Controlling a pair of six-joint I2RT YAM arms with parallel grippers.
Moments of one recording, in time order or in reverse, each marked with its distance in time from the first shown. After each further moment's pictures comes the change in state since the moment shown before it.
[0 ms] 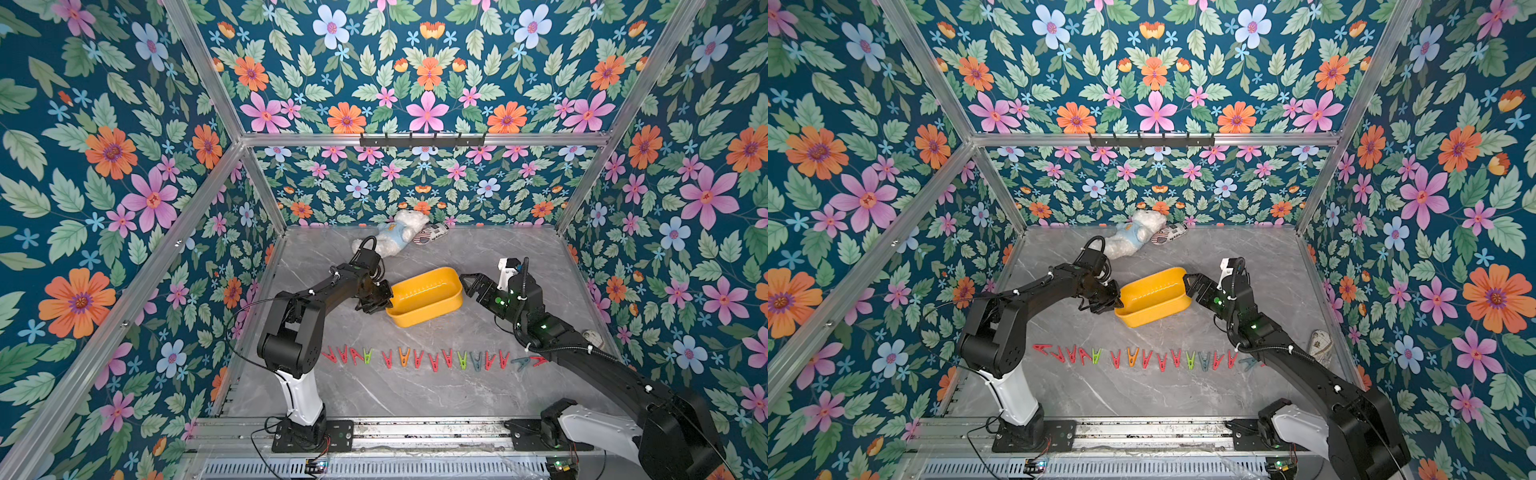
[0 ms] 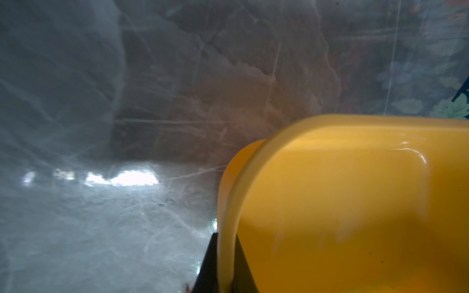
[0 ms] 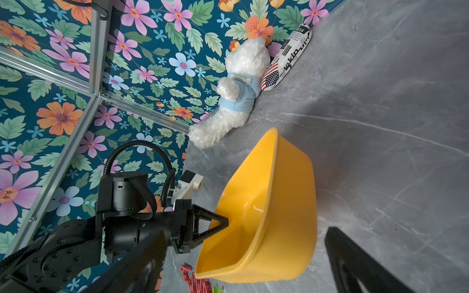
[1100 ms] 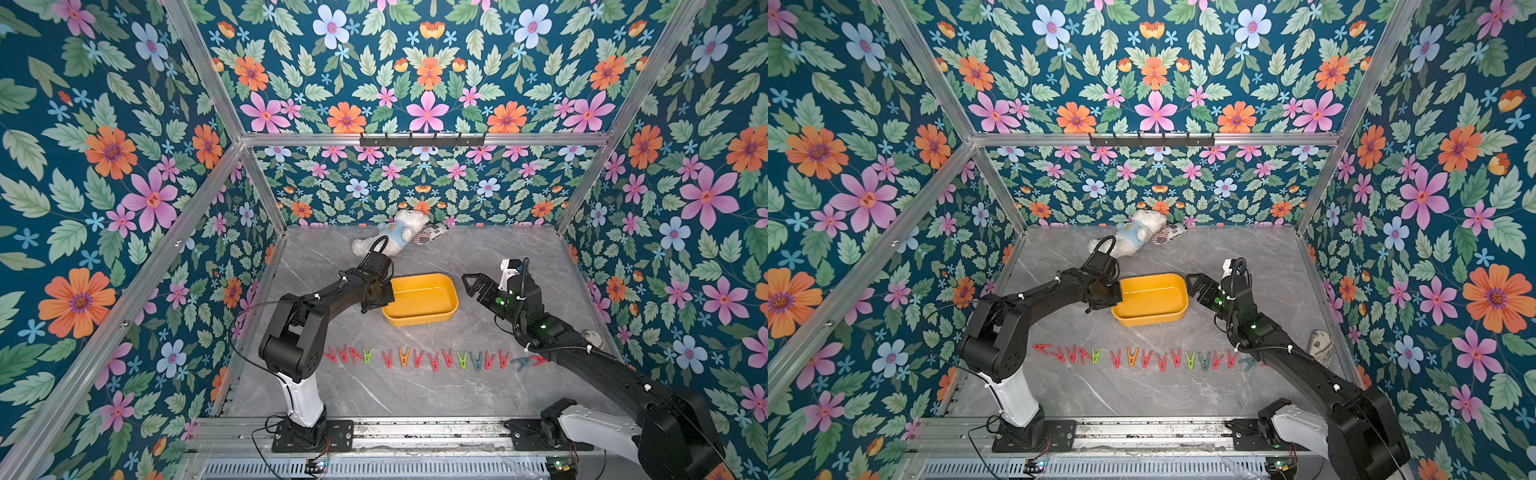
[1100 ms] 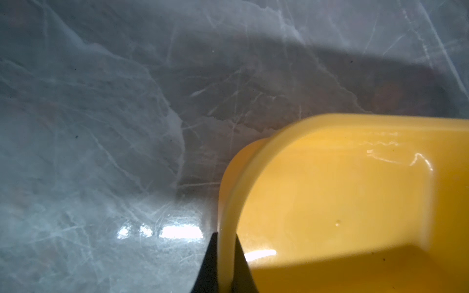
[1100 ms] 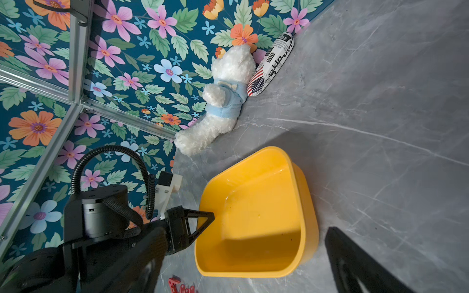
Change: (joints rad) left arm -0.089 -0.017 -0.029 0.087 -0.452 0.163; right arm 0.001 0.018 0.004 -0.025 0.058 -0.009
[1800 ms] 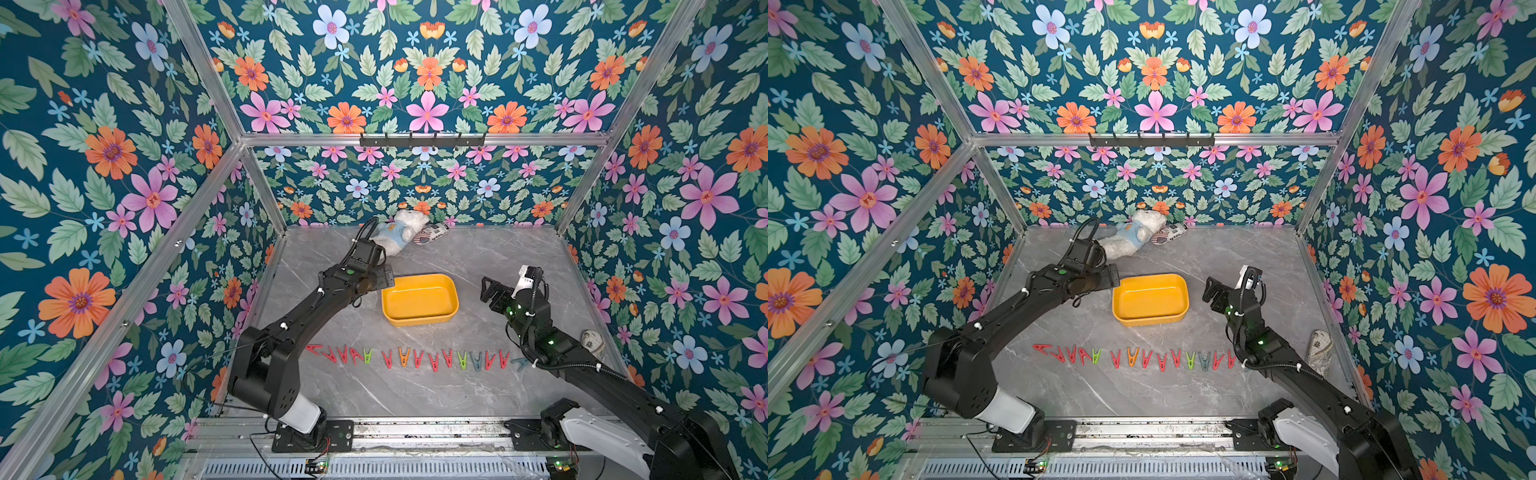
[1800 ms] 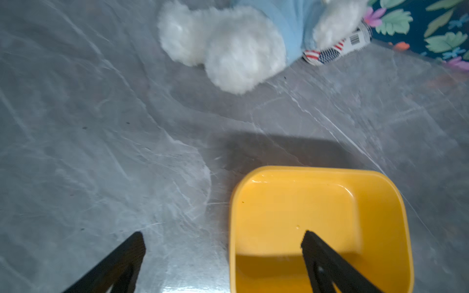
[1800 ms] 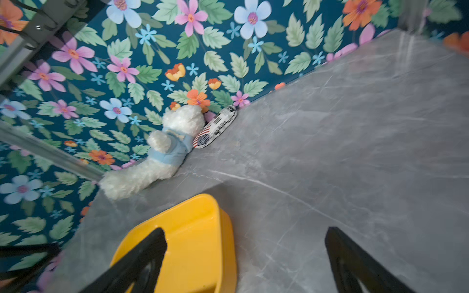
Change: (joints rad) left arm 0.026 -0.313 -0.009 -0.038 -0.227 0.058; right arm -0.007 -0.146 -0.177 0.112 0.417 -0.310
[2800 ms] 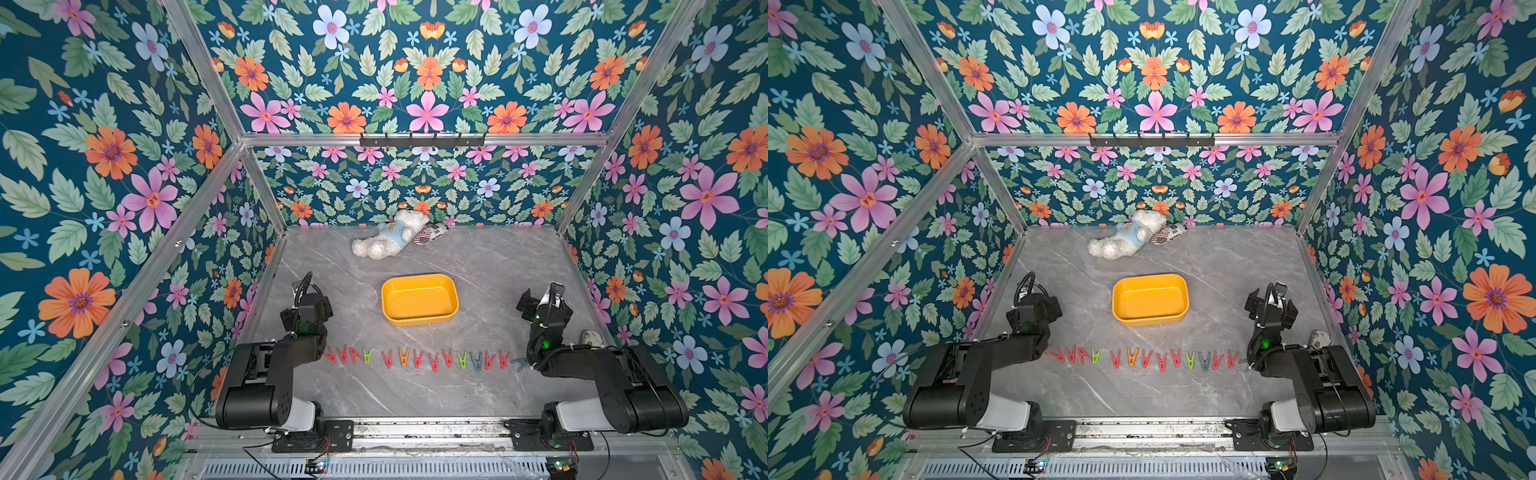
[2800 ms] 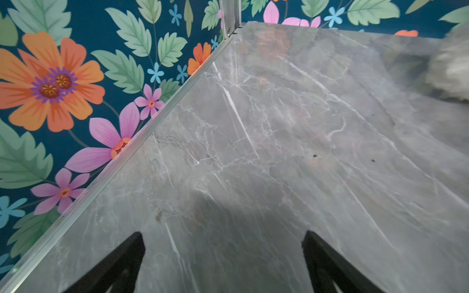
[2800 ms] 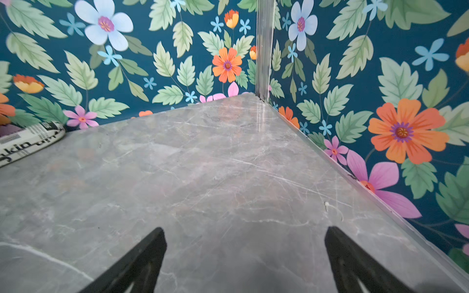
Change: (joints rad) left arm 0.420 -0.034 -0.842 1.210 -0.219 0.417; right arm -0.446 0.412 -0.309 0.834 0.005 -0.456
